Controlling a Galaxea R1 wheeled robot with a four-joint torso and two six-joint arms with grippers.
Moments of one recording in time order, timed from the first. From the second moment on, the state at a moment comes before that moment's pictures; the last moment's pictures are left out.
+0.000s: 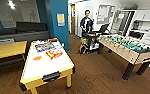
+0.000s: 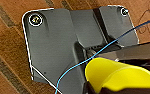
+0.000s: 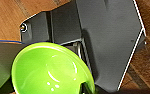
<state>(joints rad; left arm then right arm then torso) 1.51 2.93 -2.70 0.78 -0.18 -0.70 -1.51 3.03 -2.65 -0.39 0.05 0.46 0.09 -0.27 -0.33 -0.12</state>
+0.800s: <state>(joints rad) 1.51 2.93 -2.71 0.78 -0.18 -0.70 -1.51 3.02 -2.65 -0.39 0.05 0.46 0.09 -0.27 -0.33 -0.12</state>
